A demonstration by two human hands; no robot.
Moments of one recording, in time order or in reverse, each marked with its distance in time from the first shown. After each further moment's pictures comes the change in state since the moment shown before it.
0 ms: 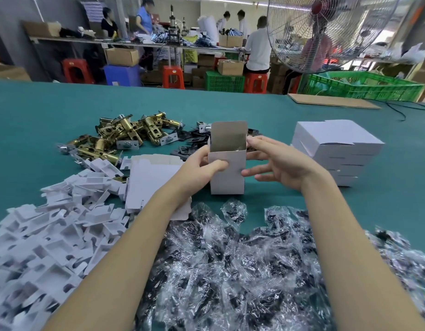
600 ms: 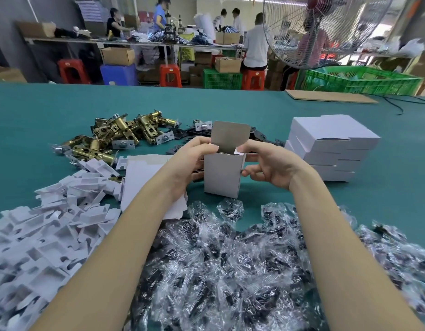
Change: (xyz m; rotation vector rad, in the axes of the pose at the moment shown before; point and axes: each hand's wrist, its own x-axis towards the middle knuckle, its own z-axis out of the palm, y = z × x) left_hand -0.001 0.027 -0.001 -0.102 0.008 -0.148; right_hand 0.016 0.009 0.003 0.120 -0.022 0.077
